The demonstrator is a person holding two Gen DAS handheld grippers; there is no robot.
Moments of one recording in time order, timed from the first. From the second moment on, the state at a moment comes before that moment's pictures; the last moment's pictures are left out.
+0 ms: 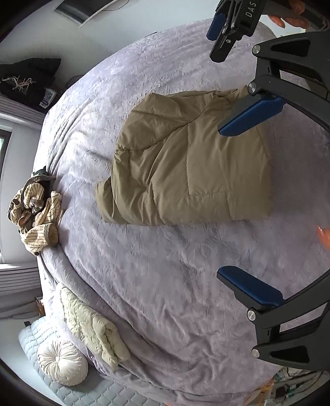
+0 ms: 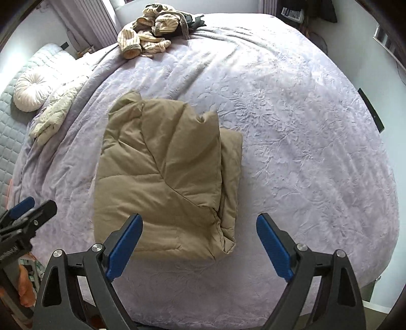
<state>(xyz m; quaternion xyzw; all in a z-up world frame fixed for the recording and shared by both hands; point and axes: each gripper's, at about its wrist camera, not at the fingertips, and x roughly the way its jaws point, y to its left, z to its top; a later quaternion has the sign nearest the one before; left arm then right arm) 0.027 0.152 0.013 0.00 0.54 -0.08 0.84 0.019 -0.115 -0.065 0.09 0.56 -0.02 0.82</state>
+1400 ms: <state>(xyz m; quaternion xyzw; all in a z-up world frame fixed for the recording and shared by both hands) 0.016 0.164 0.032 0.01 0.53 -0.02 0.85 0.013 -0.090 -0.027 0.05 0.53 -0.04 0.85</state>
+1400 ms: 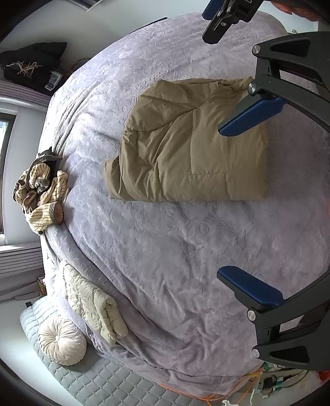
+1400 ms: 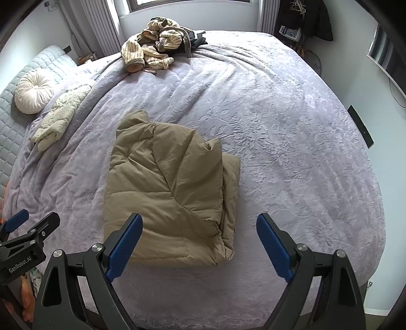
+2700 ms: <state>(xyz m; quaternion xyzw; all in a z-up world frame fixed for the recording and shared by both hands) 0.019 0.165 0.026 0.01 0.54 -0.03 0.84 0.016 -0.091 -0.031 0.06 0.53 -0.04 0.85</state>
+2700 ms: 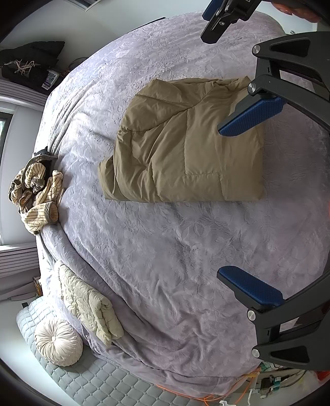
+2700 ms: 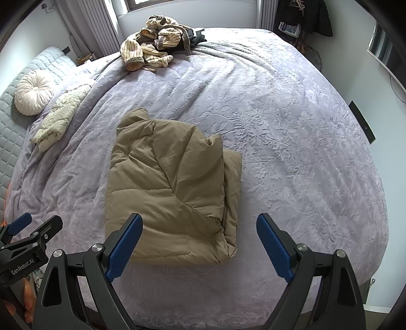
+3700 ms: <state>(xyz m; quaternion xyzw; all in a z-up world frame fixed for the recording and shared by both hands) 0.018 0.165 0.025 0.01 0.54 -0.02 0.84 0.015 -0.089 -0.033 0.06 0.53 -0.04 0.84</state>
